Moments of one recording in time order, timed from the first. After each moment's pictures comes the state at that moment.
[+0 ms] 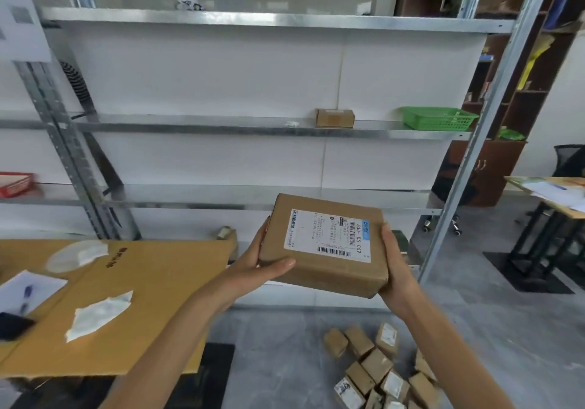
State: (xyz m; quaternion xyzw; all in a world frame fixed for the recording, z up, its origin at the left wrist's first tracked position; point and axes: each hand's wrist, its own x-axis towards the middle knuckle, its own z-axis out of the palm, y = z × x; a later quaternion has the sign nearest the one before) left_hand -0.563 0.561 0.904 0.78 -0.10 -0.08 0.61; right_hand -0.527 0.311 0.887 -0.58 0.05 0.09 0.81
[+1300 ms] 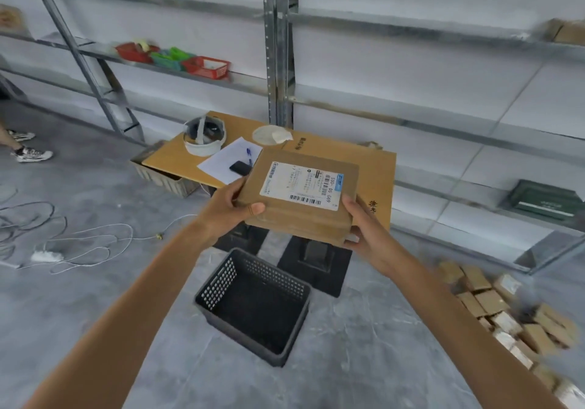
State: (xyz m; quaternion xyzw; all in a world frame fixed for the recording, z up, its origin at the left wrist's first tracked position) left_hand -0.917 1.029 0.832 0.78 0.13 0.08 0.61; right_hand -0.815 0.786 0.818 -0.67 -0.09 0.32 0.67
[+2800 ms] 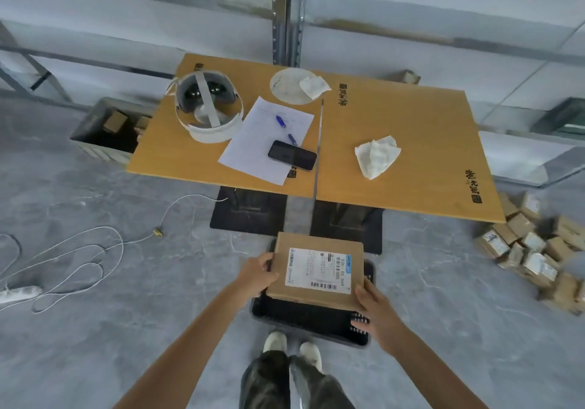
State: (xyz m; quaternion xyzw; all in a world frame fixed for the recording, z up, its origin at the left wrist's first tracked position) left_hand -0.814 1.372 0.600 0.75 0.28 -0.31 0.52; right_hand -0.817 1.125 0.592 -0.63 0.30 0.35 0.62
